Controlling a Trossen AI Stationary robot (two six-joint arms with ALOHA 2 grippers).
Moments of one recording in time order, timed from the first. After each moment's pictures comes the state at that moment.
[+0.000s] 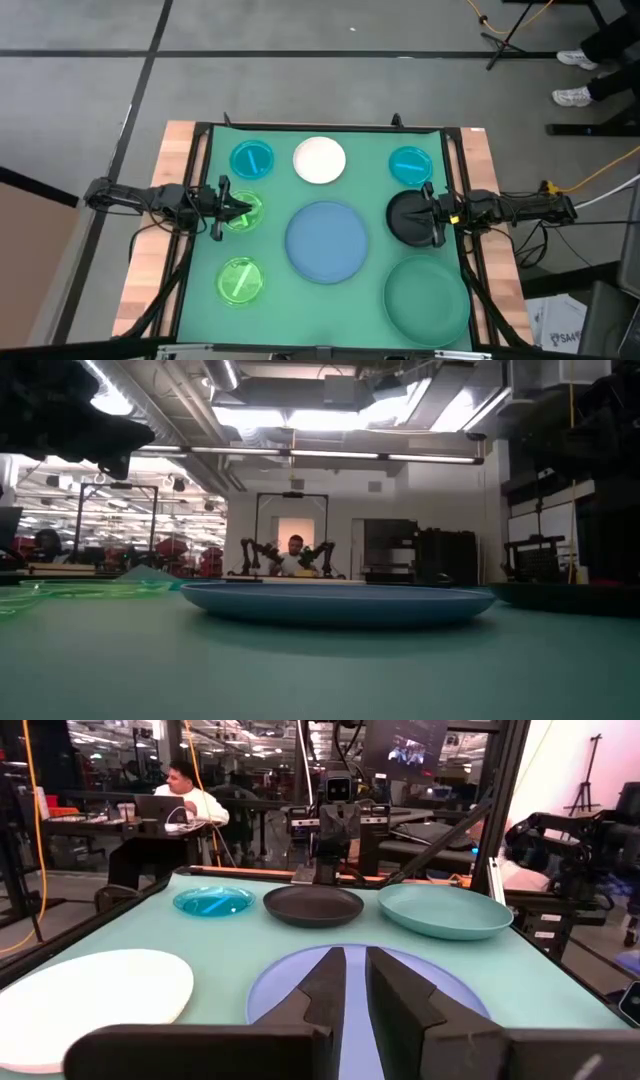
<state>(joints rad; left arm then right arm) -0.17 0.01 0.02 0.00 -0.22 -0.08 0.12 0.02 0.01 0.01 0.01 0.10</state>
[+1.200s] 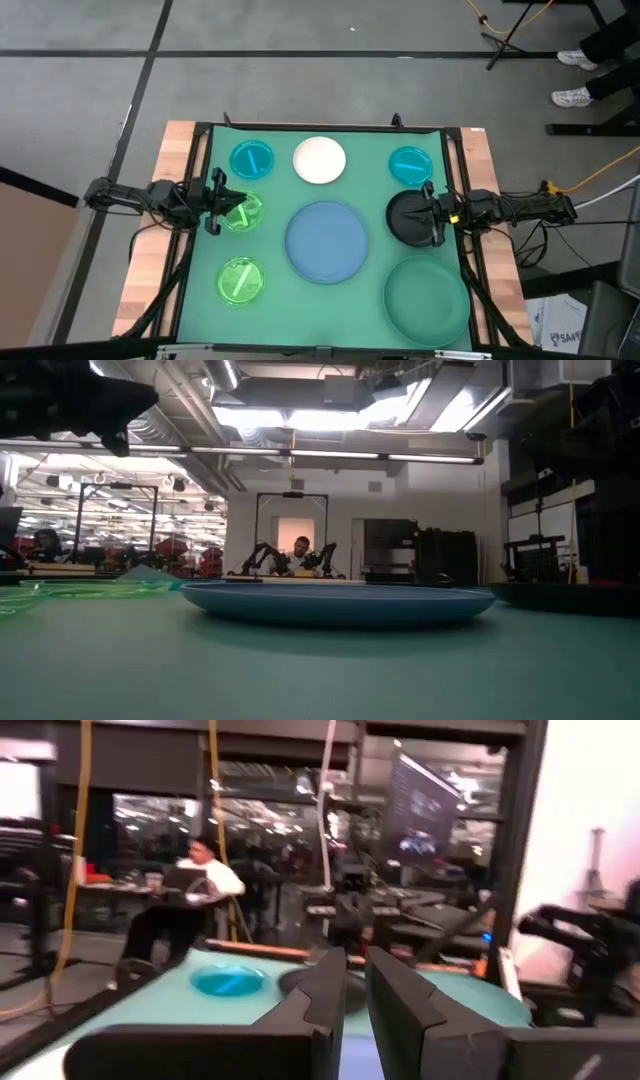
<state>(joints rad) -0.17 0.01 0.02 0.24 -0.29 -0.05 0.12 0.02 0.01 0.02 0.03 0.10</state>
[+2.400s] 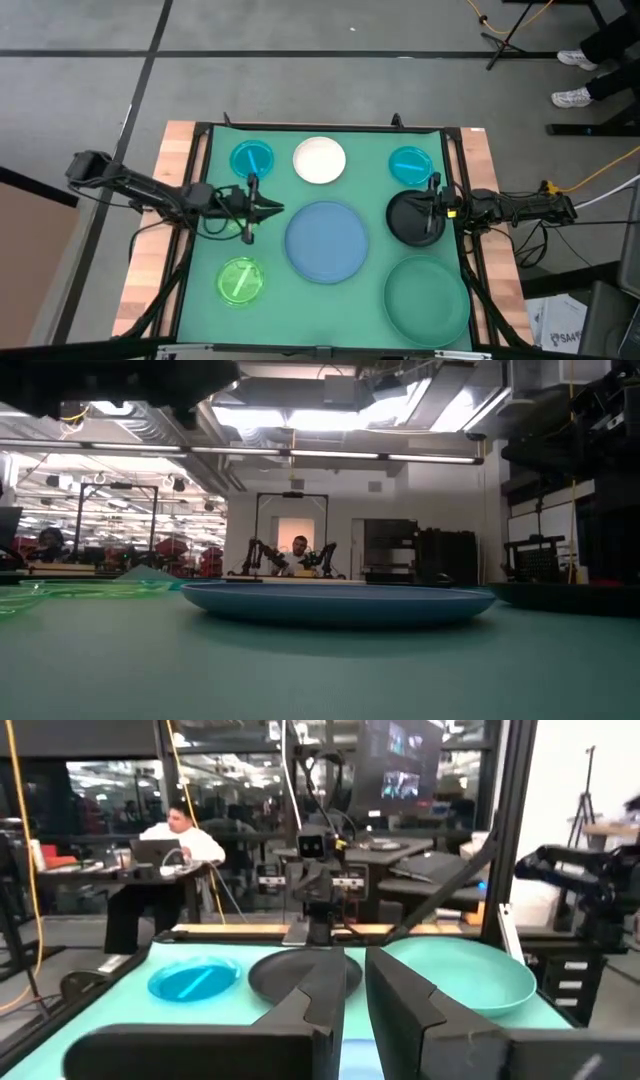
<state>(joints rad) -0.17 0.99 0.32 0.75 -0.22 0.01 0.12 0.02 0.01 0.06 0.28 0.02</state>
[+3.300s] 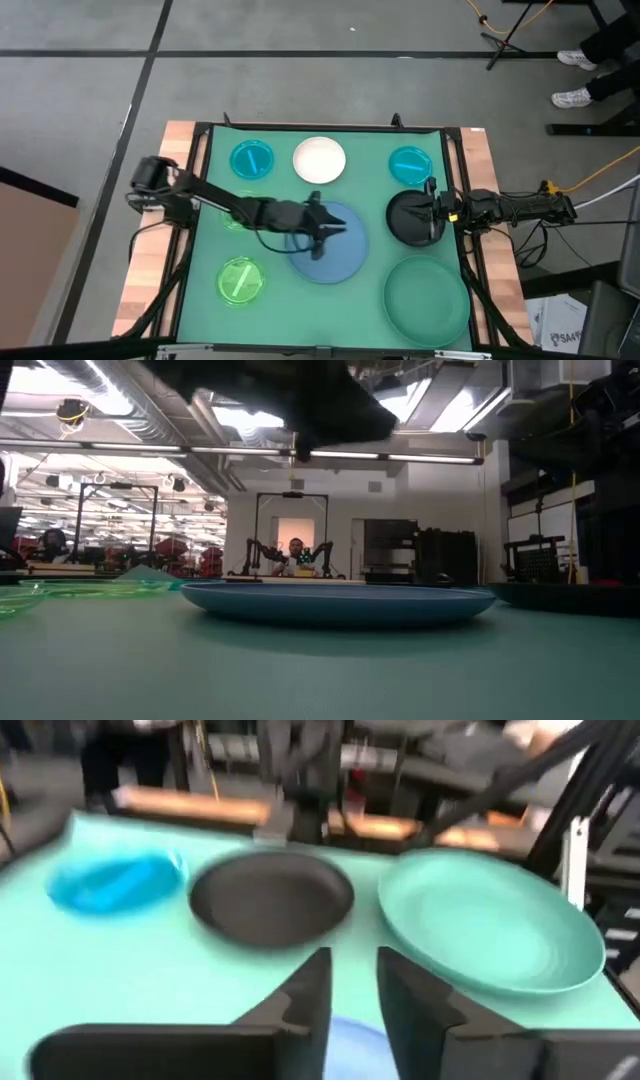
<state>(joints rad) -0.16 1.74 1.00 0.42 -0.23 -0.21 0.12 0.02 0.01 0.04 0.13 0.05</state>
